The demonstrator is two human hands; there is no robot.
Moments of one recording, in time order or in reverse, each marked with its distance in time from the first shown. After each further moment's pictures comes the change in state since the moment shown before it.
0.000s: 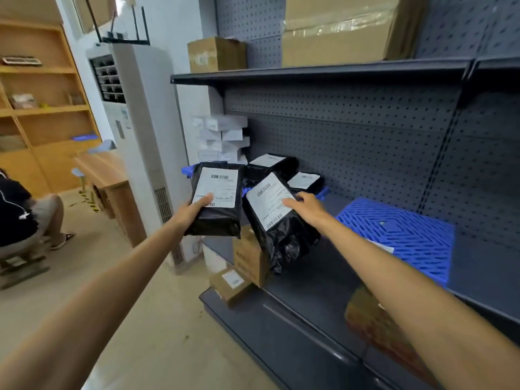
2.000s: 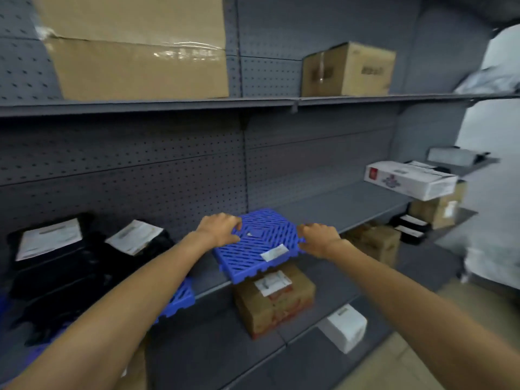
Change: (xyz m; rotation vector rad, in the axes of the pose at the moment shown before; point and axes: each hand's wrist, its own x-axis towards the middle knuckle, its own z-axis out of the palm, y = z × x) left_hand 0.158 0.114 0.299 1.160 -0.995 1.588; right_hand -0.064 0.023 -0.055 -1.003 0.509 0.975
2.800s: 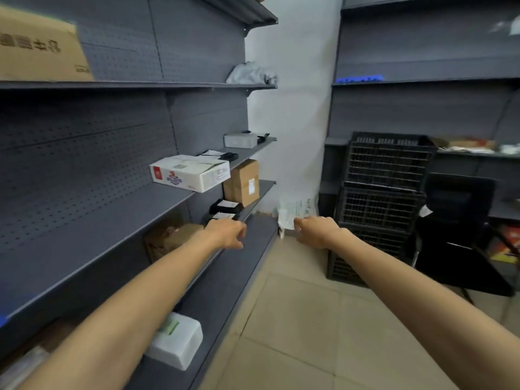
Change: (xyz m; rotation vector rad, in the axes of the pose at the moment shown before) left_hand 0.214 0.647 -0.035 0.001 -0.080 0.681; right_hand -0.268 0.567 0.031 -0.053 -0.130 0.570
